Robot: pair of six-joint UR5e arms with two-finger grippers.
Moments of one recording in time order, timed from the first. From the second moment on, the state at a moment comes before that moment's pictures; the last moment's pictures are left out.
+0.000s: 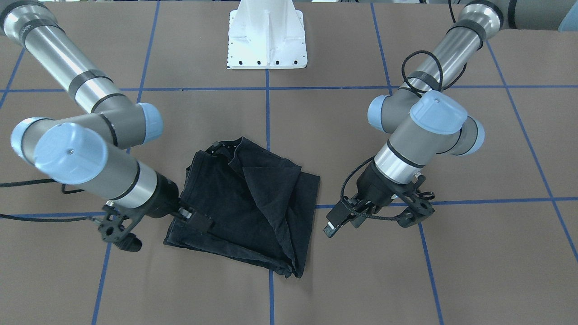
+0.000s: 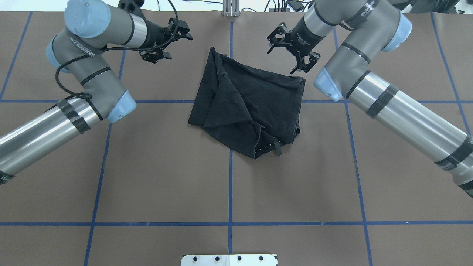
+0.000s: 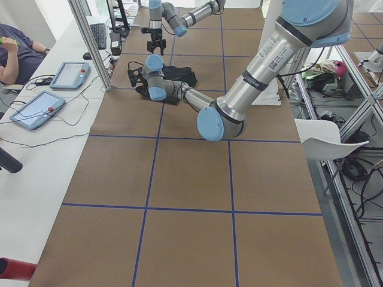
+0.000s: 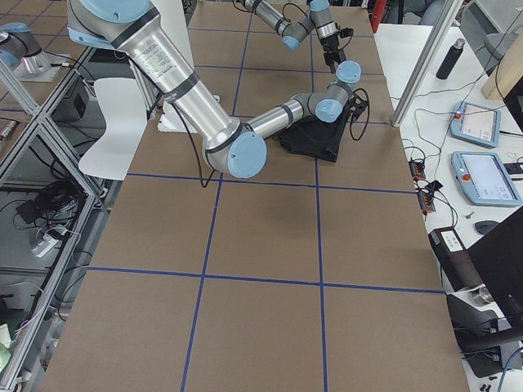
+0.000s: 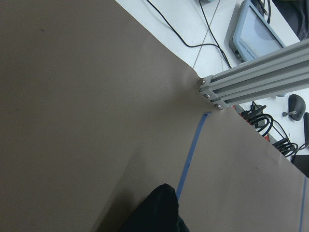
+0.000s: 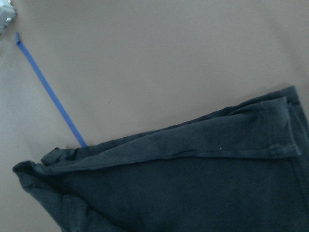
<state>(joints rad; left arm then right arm) -0.87 -2.25 -1.28 -2.48 -1.97 -1.66 0.88 -0.78 1.24 -1.06 2.26 1.67</state>
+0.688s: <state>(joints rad) -0.92 -1.95 -1.54 -2.49 -2.07 -1.46 0.63 -0.60 1.31 -1.44 1.80 1.41</state>
